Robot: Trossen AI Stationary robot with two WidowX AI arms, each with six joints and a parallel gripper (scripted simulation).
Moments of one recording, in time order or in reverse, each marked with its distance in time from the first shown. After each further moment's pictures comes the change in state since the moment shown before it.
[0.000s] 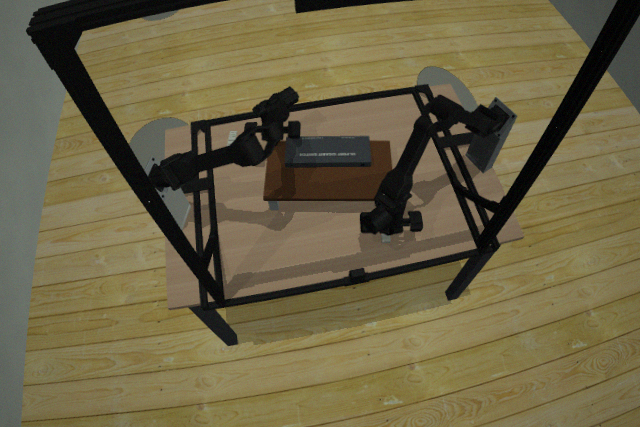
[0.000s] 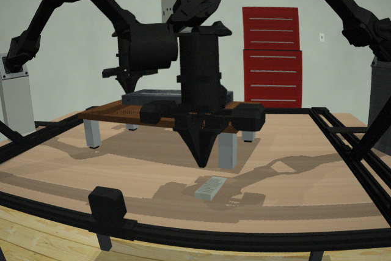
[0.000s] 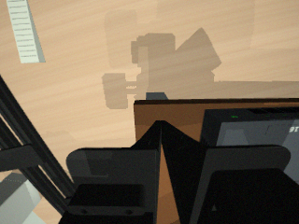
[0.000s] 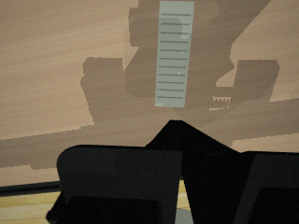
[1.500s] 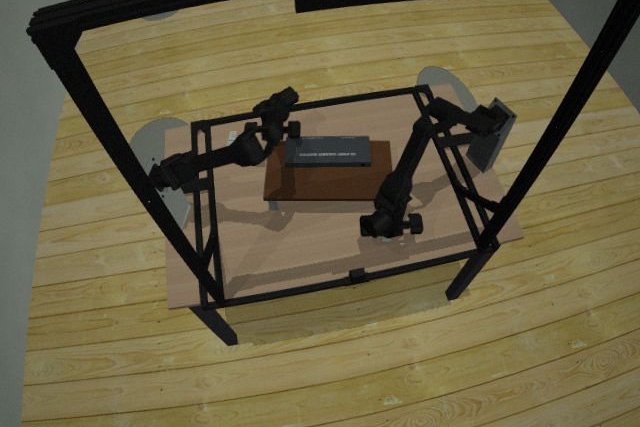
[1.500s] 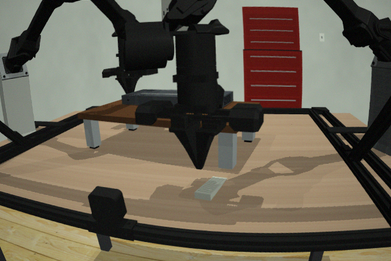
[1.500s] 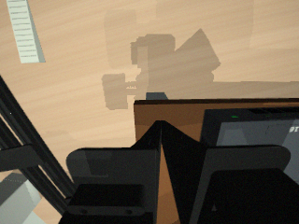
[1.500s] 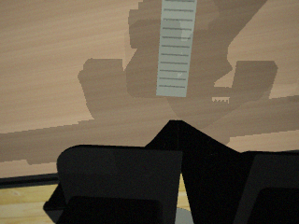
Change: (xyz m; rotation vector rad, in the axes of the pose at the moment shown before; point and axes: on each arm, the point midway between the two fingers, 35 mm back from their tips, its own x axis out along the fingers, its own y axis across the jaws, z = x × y) left arm 0.000 0.000 0.000 0.000 0.000 0.000; right arm -0.002 0.001 -0.011 -0.016 -0.001 -0.001
